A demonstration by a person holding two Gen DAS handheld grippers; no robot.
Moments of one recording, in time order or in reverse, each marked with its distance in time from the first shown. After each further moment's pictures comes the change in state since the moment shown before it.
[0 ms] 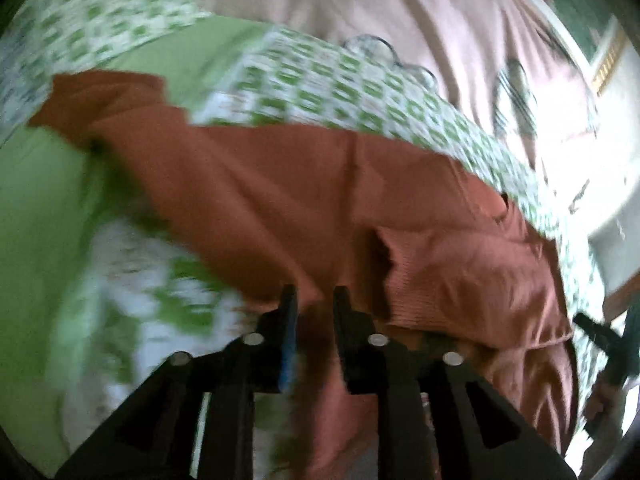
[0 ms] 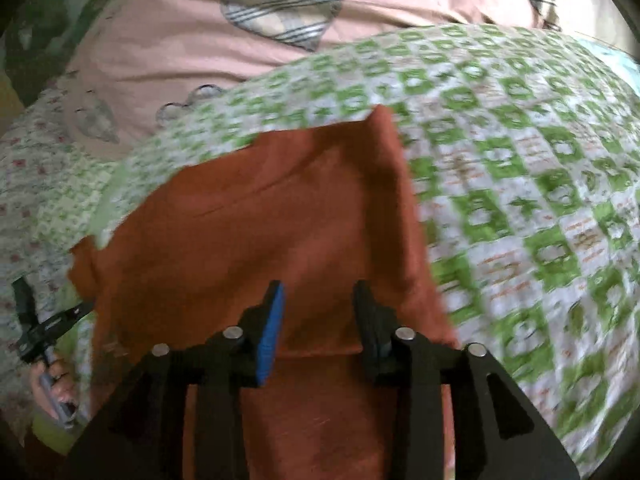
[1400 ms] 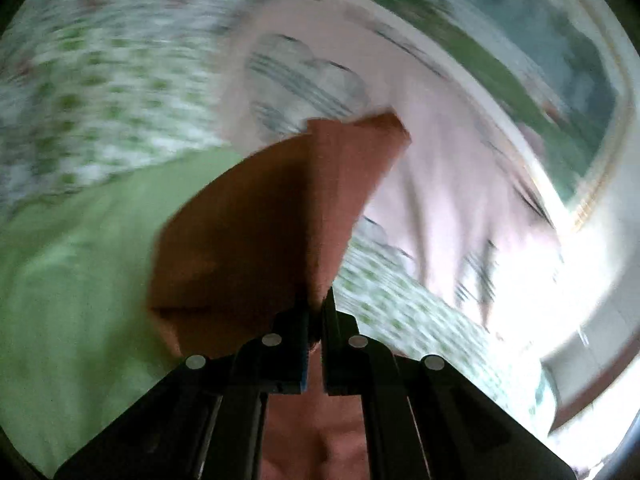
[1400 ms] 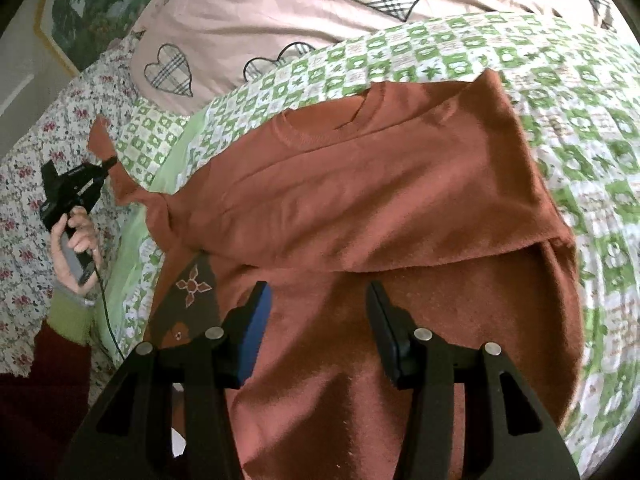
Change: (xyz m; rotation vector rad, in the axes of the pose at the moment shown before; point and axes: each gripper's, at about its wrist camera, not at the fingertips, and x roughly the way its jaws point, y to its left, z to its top) left arm -0.064 -0.001 0.120 -0.127 -0.374 -0.195; right arm -0.014 0.064 -0.057 -0.049 0.062 0.166
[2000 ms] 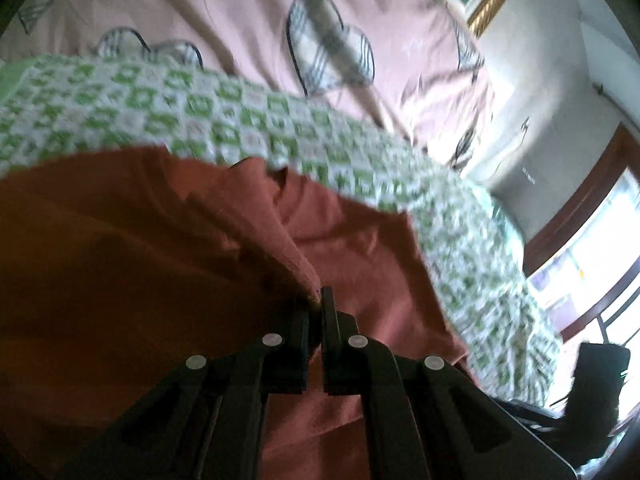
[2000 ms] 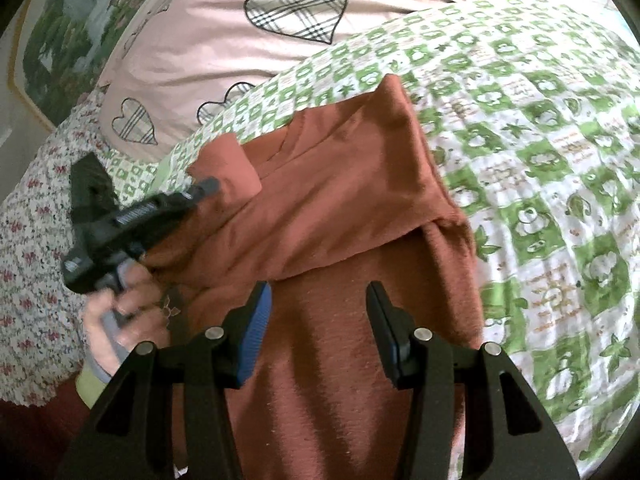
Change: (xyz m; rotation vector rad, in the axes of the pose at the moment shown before) left arm 0.132 -0.207 -0.214 0.304 0.455 -0.227; right arm -0.038 -0.063 -0.013 0.149 -0.093 -0.048
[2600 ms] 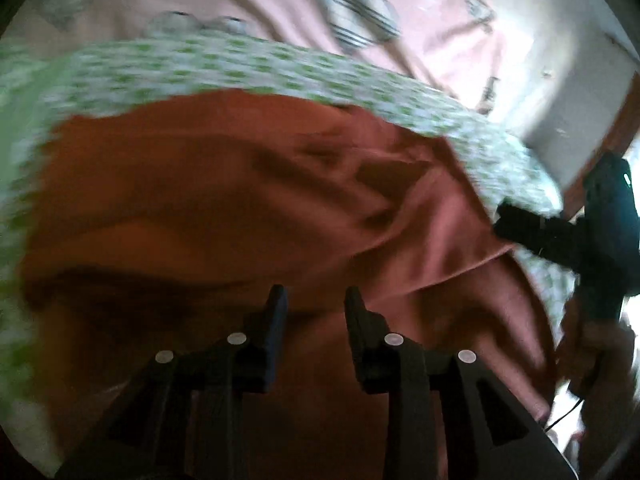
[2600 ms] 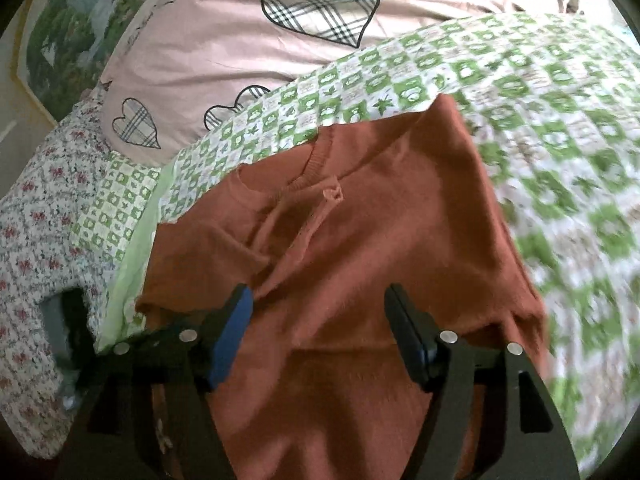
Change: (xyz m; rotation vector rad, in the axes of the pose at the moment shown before) left arm -0.087 0.050 -0.073 0.081 0.077 0.214; right arm 0.058 0.032 0.046 -0.031 -0.007 0.022
